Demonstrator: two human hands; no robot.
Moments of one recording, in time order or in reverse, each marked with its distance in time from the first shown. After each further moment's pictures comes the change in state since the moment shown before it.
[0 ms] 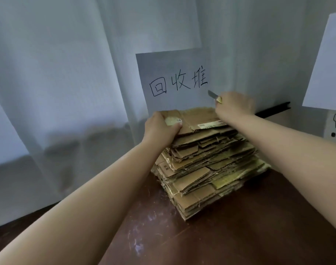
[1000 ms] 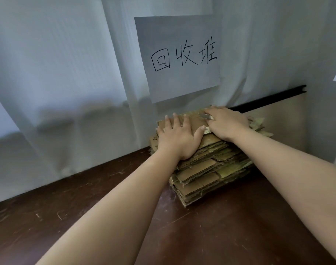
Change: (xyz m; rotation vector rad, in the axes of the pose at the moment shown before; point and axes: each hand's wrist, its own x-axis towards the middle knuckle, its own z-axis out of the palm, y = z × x) left_hand -0.019 -0.034 0.073 0.545 -0.319 0.094; right_hand -0.041 0.005 0.072 -0.008 -0.264 -0.247
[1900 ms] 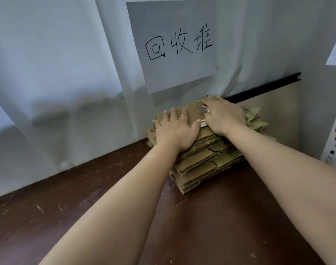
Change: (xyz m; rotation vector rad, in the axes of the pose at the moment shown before) left_hand -0.007 0.003 0.009 0.030 0.005 -0.006; right_hand -0.015 -0.001 0.015 -0.029 0.124 0.024
